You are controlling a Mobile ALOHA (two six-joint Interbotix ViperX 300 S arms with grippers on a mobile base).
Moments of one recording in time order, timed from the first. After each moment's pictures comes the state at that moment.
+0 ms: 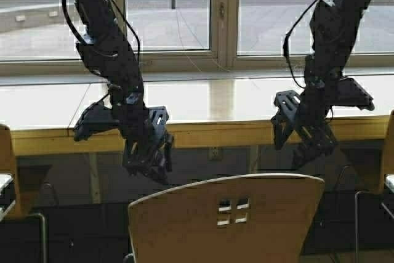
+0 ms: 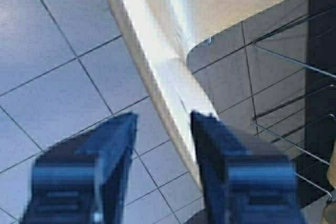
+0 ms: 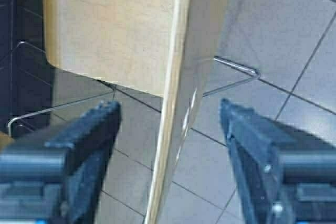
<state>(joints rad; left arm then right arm) -0.59 0.63 0.51 -1.66 0.00 -0.24 0.31 0.57 0.56 1.35 -0.01 0.05</state>
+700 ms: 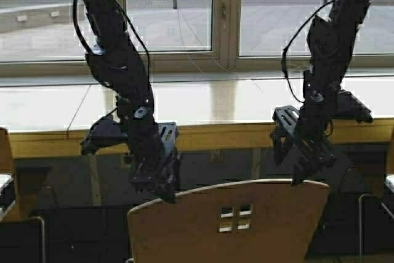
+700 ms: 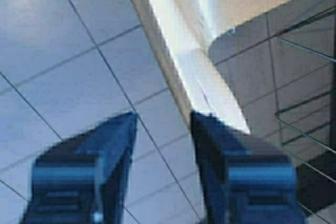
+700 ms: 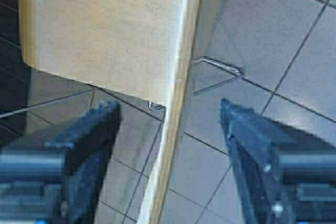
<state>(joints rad) -0.66 0.66 0.52 -1.62 0.00 -0.28 0.31 0.64 0.54 1.31 0.00 0.05</state>
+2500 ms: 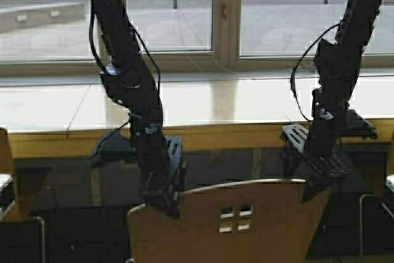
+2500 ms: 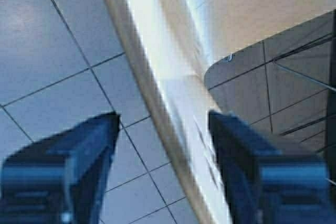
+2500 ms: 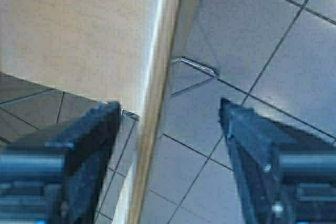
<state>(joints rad) -0.66 0.80 0.39 -1.68 -0.04 -0.31 0.22 0.79 0.43 1.19 0.06 0.05</state>
